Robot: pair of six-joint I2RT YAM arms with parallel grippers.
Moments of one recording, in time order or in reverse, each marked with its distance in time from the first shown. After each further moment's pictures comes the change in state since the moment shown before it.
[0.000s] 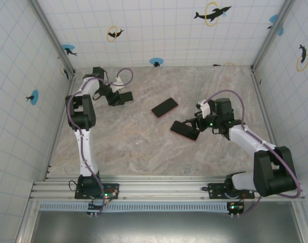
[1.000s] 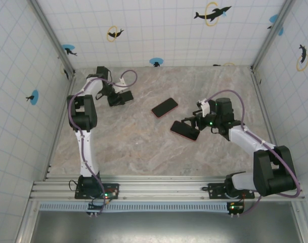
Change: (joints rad) left arm -0.045 -0.058 -0.066 0.050 -0.112 -0.014; right arm -0.003 0.004 -0.026 0.117 -0.064 0.109
